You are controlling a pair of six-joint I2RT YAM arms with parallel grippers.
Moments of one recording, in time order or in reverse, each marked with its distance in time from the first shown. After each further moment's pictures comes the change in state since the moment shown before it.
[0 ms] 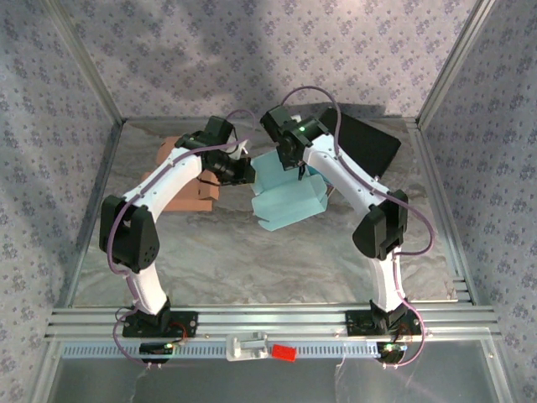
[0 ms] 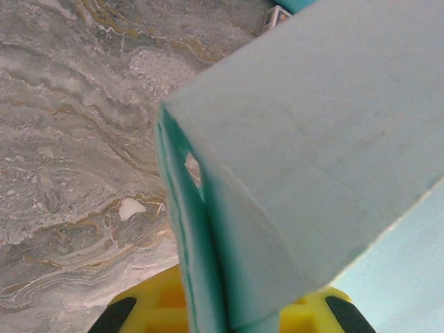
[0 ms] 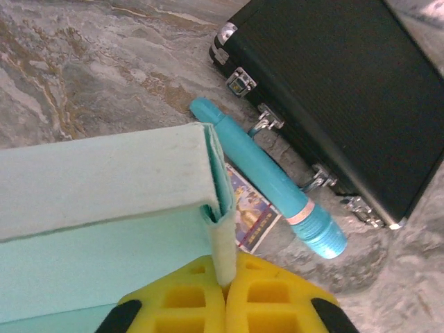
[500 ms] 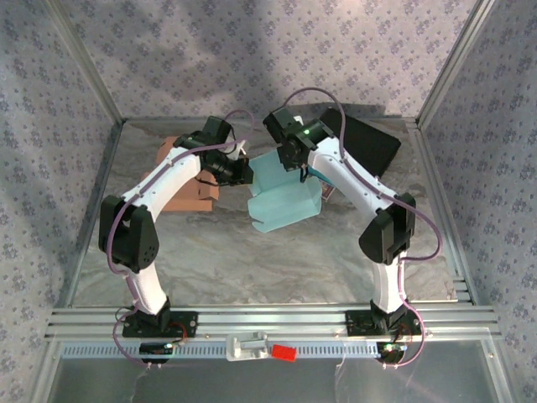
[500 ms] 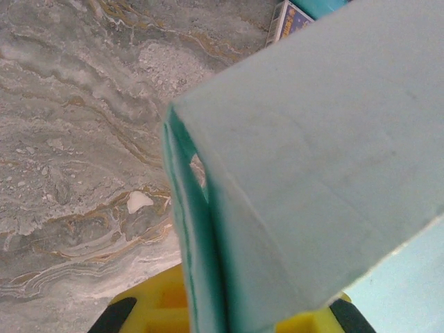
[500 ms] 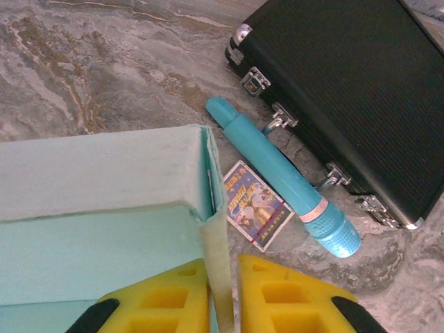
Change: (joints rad) left arm 0.012 -0.001 0.000 -0.020 0.000 0.010; right arm 0.001 -0.063 -0.070 0.049 -0.053 -0.006
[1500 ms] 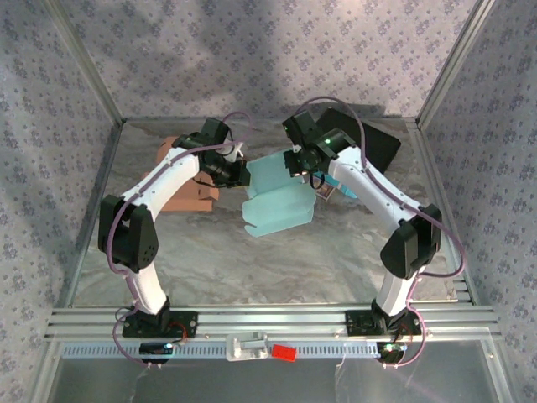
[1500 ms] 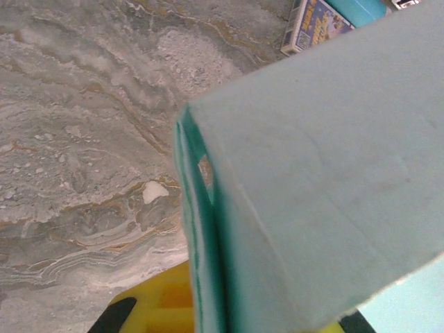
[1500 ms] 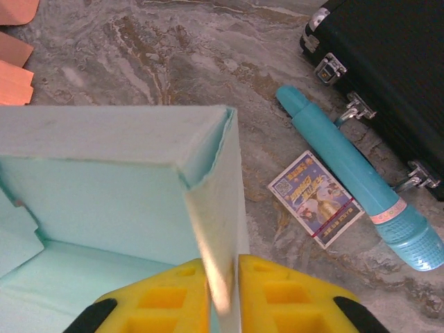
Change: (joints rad) left arm 0.013 0.000 -0.016 -0.021 -0.007 0.016; right arm -0.055 -0.195 -0.278 0.210 -0.277 -0.052
